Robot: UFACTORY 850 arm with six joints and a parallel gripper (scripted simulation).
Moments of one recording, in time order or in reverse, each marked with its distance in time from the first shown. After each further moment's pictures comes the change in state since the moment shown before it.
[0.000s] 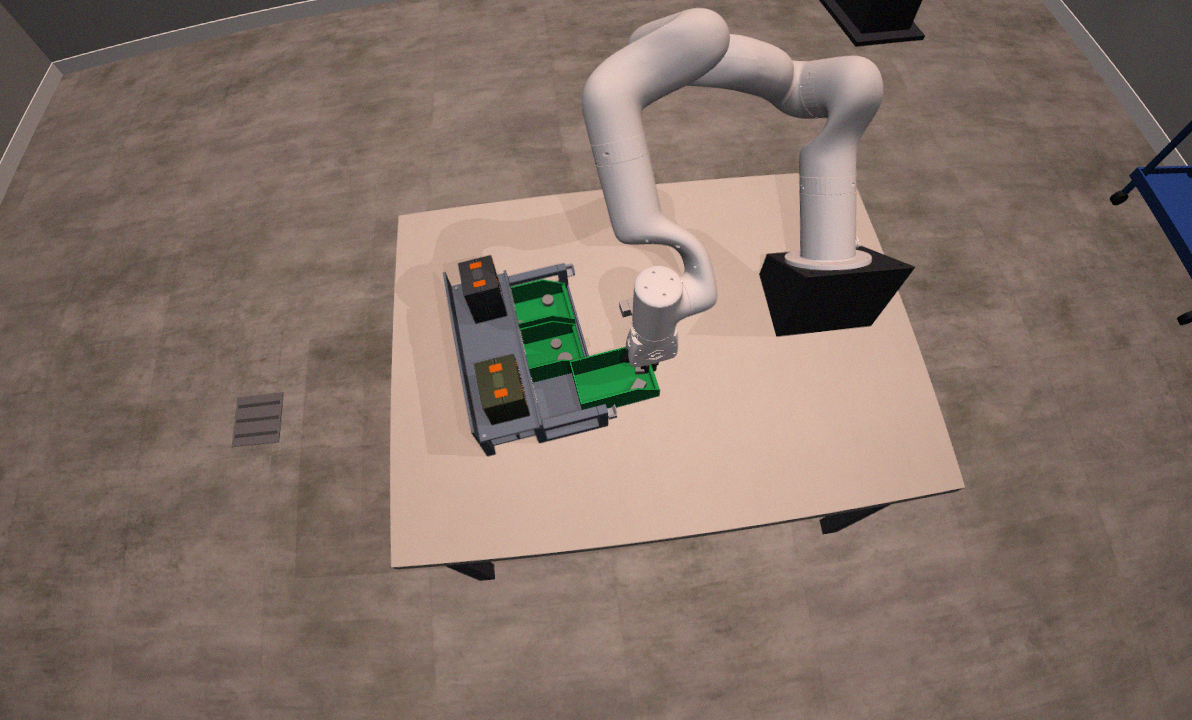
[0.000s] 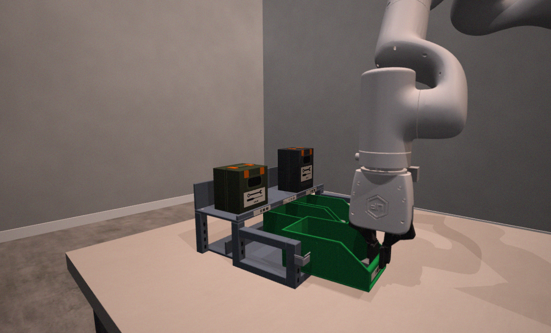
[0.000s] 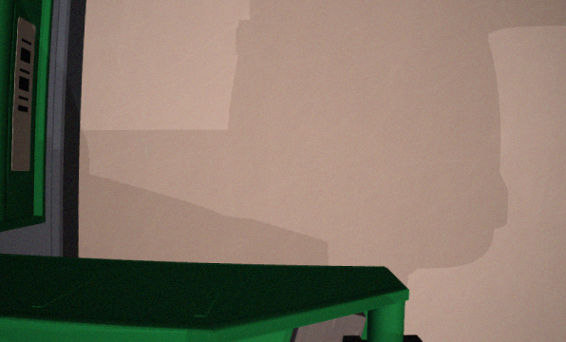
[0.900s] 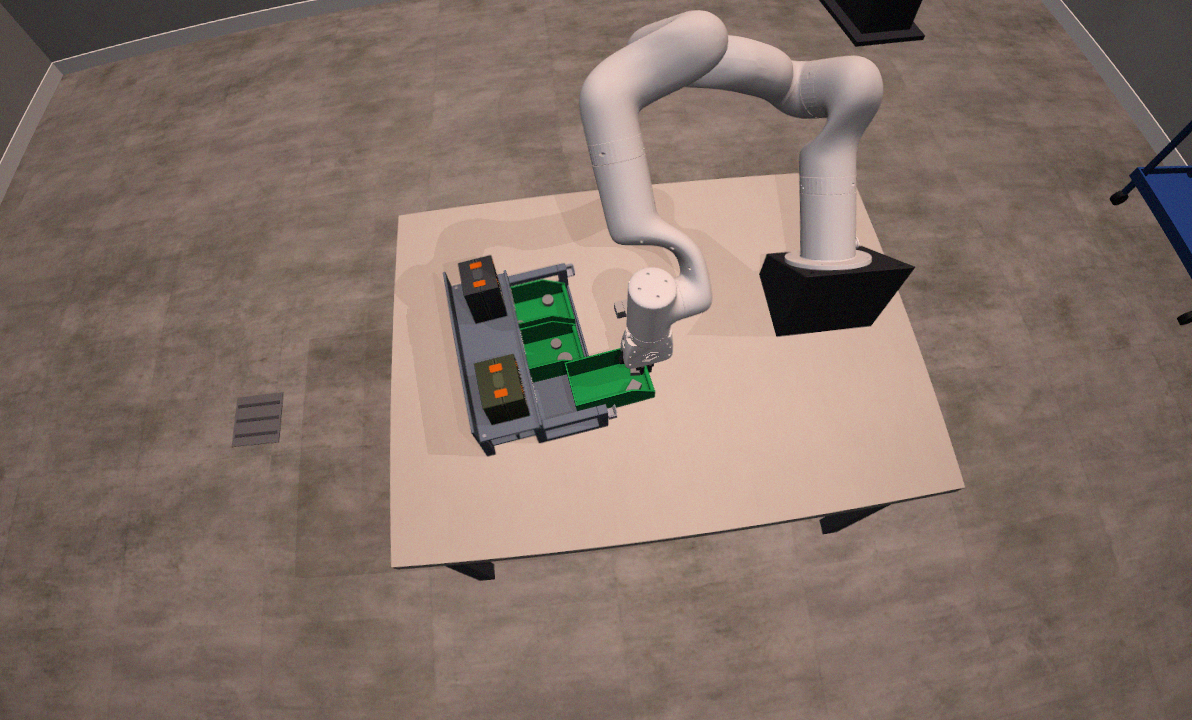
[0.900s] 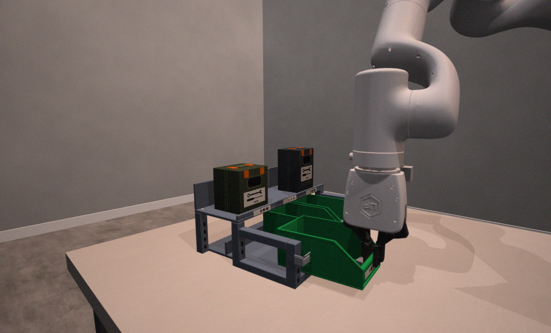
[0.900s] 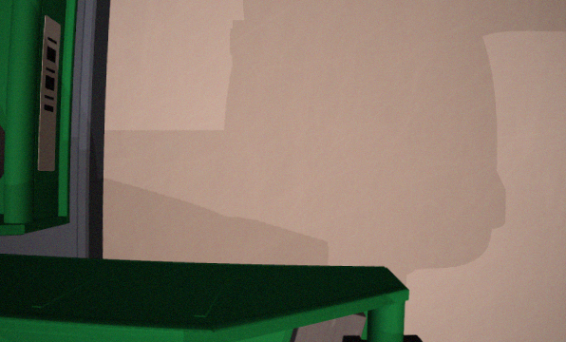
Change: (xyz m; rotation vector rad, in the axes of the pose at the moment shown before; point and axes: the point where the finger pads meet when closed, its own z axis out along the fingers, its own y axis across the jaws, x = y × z) arm 0.000 -0.011 0.000 -0.001 0.000 -0.001
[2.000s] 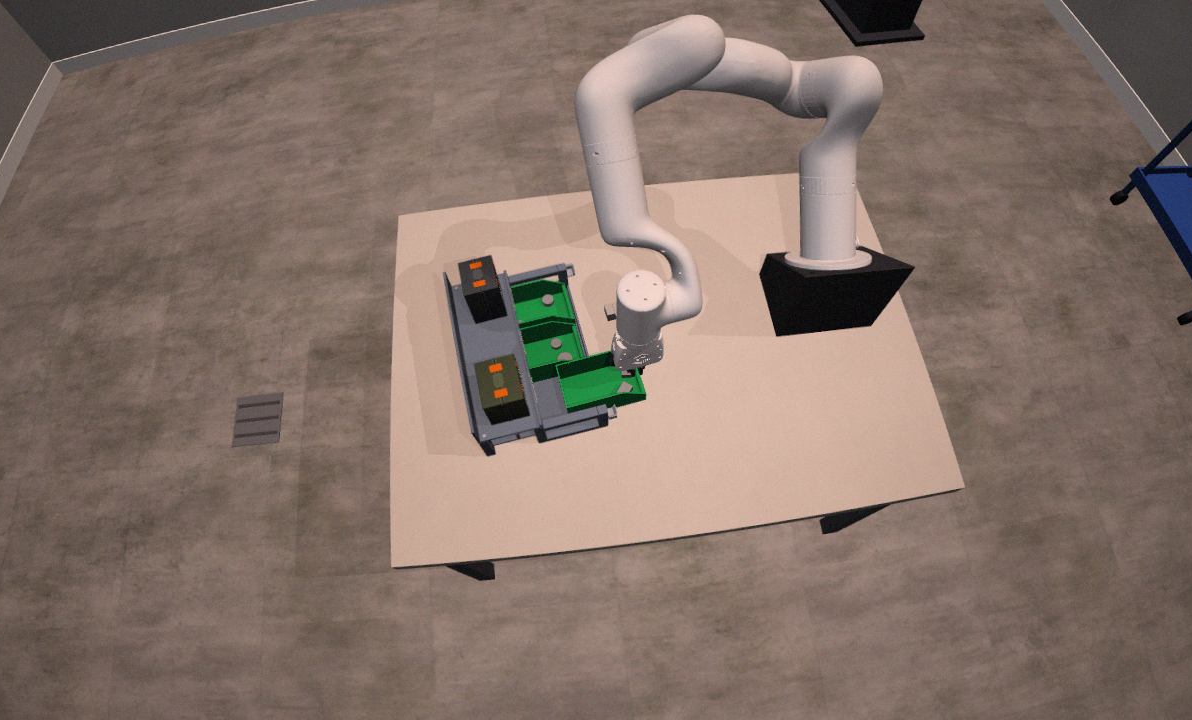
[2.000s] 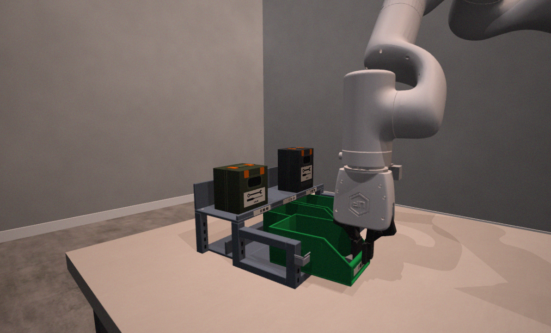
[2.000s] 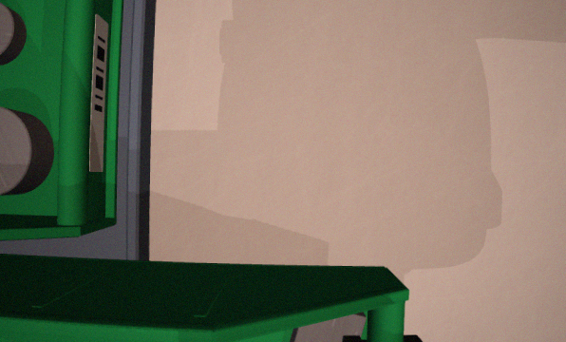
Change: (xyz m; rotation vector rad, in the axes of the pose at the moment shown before) arm 0.000 -0.020 0.000 0.000 0.000 0.000
